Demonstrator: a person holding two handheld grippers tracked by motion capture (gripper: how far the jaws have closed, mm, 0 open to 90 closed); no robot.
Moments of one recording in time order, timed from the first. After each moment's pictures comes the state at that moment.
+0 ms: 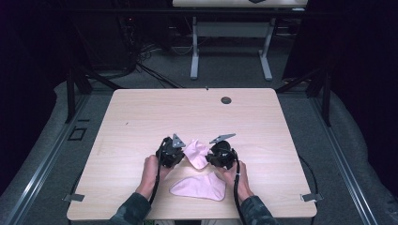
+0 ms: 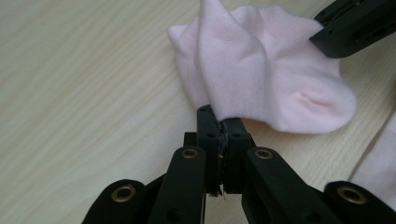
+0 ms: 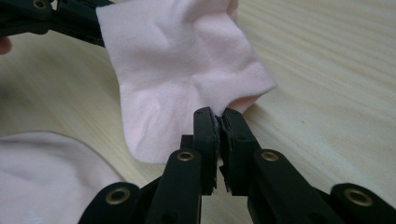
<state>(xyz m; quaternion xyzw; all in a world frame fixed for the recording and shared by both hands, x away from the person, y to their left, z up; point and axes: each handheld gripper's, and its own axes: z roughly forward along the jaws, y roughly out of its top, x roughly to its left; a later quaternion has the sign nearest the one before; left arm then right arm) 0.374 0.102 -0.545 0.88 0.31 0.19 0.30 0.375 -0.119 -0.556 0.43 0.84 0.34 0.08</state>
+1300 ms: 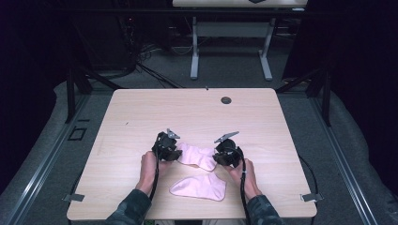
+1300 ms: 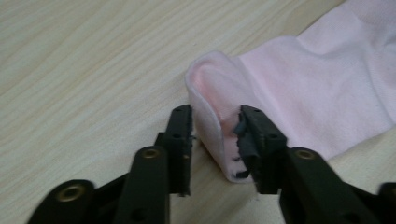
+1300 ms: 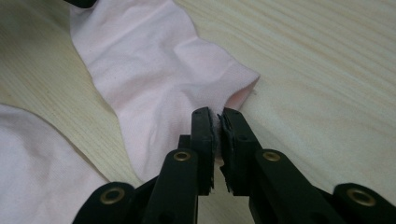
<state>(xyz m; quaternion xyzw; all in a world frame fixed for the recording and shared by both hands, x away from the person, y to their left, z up) 0.405 0.107 -0.560 0.86 0.40 0.15 0.27 0.380 -0.135 -0.555 0.42 0.85 0.29 0.10</state>
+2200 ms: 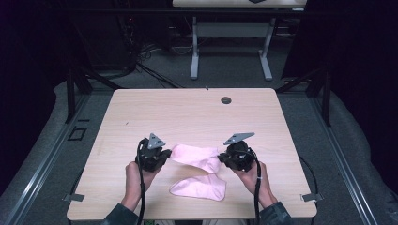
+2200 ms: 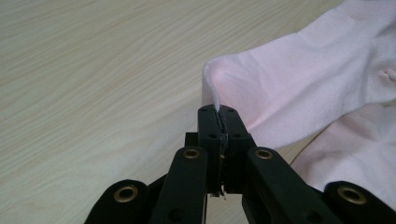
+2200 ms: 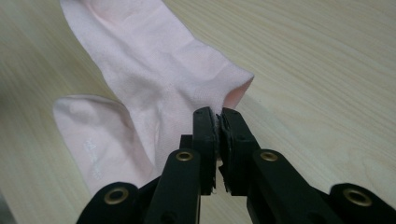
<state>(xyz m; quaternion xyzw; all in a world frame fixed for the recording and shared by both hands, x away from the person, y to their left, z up) 0.330 0.142 -0.497 0.82 0.39 0.18 0.37 0.333 -0.157 -0.492 0.38 0.85 0.34 0.12</state>
